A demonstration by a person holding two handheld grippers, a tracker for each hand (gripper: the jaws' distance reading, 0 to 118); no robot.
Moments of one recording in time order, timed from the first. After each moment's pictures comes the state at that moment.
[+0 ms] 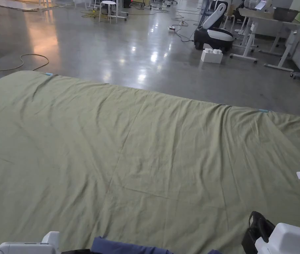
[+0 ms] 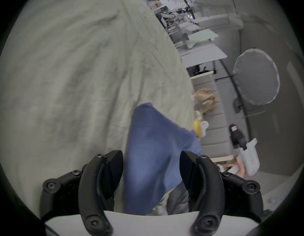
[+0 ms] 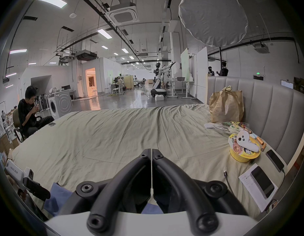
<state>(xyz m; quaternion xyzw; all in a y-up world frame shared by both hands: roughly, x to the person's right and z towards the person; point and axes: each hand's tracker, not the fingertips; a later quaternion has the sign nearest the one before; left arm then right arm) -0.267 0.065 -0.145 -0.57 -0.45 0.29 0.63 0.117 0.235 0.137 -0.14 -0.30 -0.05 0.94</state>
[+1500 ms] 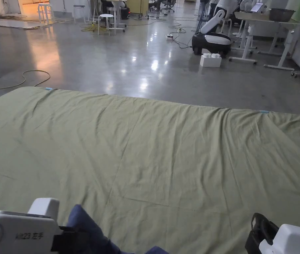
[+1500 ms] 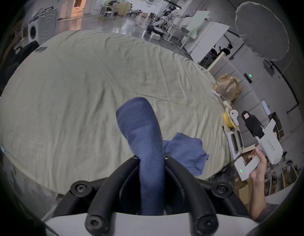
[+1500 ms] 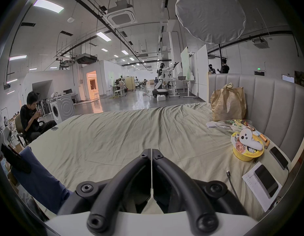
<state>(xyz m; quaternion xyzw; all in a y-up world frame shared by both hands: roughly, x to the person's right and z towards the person) -0.218 0.259 -0.104 -0.49 -0.37 0.01 0.79 0.133 0.235 0.142 -0.13 -0.29 -0.07 0.95</state>
